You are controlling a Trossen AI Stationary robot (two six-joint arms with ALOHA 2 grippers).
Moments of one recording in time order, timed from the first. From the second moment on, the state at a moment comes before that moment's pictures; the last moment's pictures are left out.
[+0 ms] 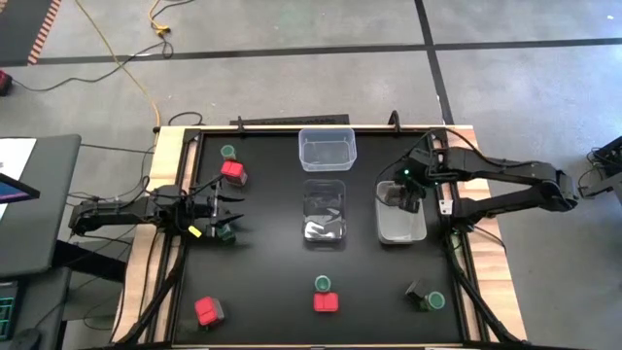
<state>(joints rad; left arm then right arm) 0.05 0.02 0.01 0.03 -0.01 0.03 -0.23 1.03 0.93 -1.08 0.18 0.04</state>
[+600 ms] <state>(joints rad) 0.05 0.02 0.01 0.03 -0.01 0.03 -0.05 0.86 0.93 -0.77 0.24 0.74</state>
